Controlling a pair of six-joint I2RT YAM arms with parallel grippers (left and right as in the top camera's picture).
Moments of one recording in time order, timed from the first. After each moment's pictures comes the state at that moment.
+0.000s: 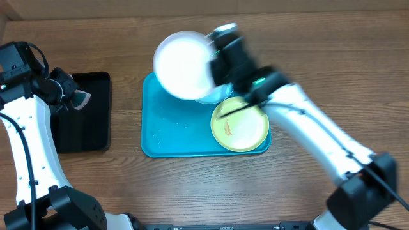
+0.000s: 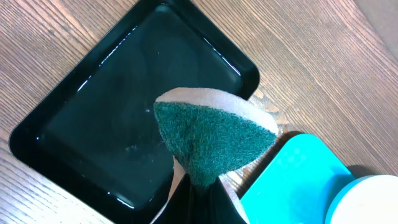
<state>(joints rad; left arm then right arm) 0.44 1.61 1.54 -1.00 0.07 -0.42 0.57 1.77 1.60 -0.60 0.16 0.27</state>
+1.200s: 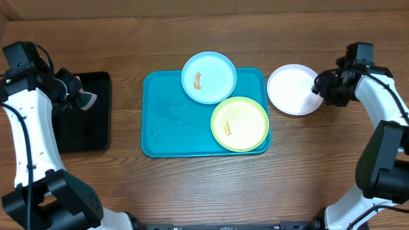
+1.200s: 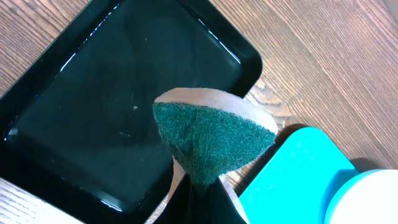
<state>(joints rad) 0.44 1.69 1.54 -0.99 0.12 -0.42 -0.19 1.89 1.34 -0.71 -0.23 0.30</state>
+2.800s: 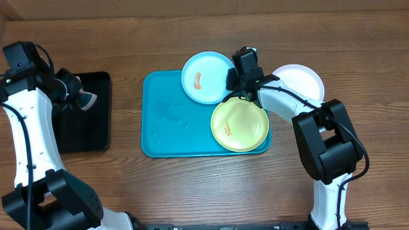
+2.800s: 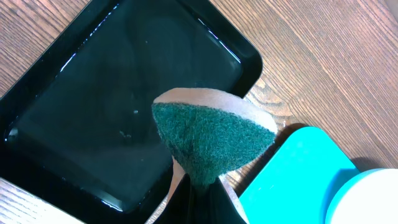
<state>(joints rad) 0.44 1.69 1.54 -0.99 0.12 -0.41 0.43 2.12 1.38 -0.17 0.08 0.47</state>
